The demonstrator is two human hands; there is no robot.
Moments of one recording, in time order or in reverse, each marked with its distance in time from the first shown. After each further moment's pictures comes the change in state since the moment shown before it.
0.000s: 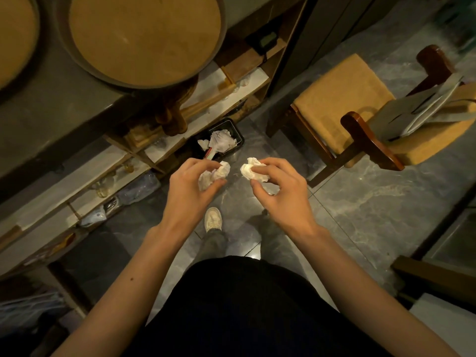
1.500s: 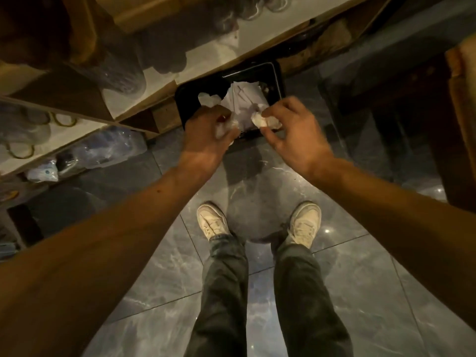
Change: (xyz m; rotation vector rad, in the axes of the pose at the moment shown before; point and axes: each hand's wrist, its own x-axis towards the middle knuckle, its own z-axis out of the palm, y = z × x) left_hand 0.227 -0.307 0.313 0.158 0.090 -0.334; right_hand 0.219 0.396 0.253 -0.164 -0.512 -0.194
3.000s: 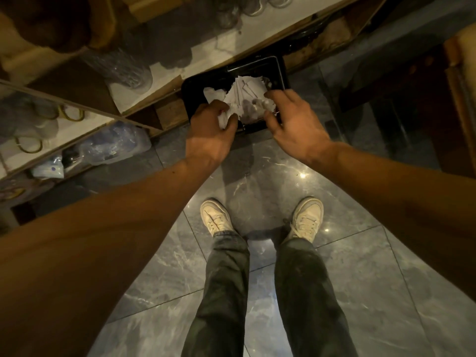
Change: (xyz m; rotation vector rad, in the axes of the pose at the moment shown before) left_hand -0.008 -0.005 -0.001 -0.059 0.058 -0.105; right_hand 0.003 -0.018 -0.003 -0.055 -0.067 0.054
